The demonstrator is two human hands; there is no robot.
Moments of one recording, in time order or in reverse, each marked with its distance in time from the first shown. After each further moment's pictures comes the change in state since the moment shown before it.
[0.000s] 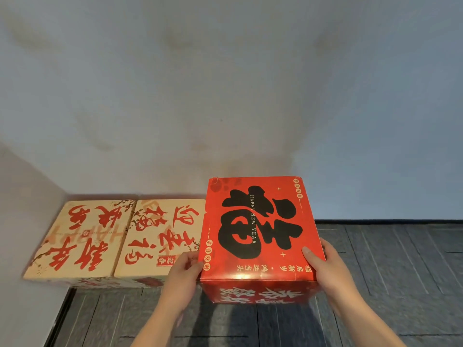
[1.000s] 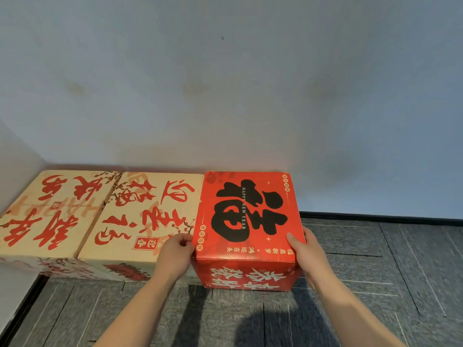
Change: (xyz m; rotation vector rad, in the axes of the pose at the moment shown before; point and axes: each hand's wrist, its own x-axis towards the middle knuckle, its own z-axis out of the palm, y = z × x) left_hand 0.142 -0.108 0.040 0.317 0.207 0.111; right_hand 0.170 0.156 0.088 -0.014 -0.123 -0.007
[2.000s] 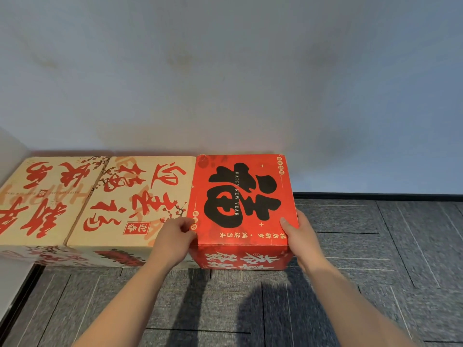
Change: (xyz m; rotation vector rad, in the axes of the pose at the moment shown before) left_hand 0.001 -0.004 0.009 0.160 -0.051 0.105; right_hand 0.002 0.021 0.009 0.037 -0.001 -0.038
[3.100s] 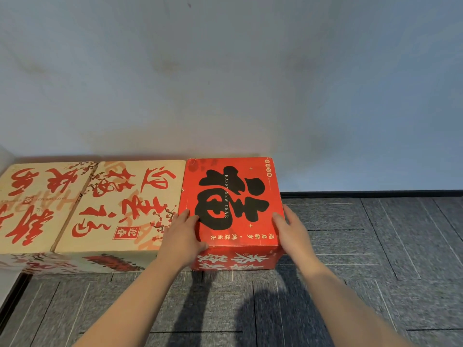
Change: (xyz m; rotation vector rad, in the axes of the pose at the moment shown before) left_hand 0.003 0.019 0.027 0.566 -0.142 0.179; right_hand -0.031 -0.032 -0.010 -0.246 0.031 -0.067
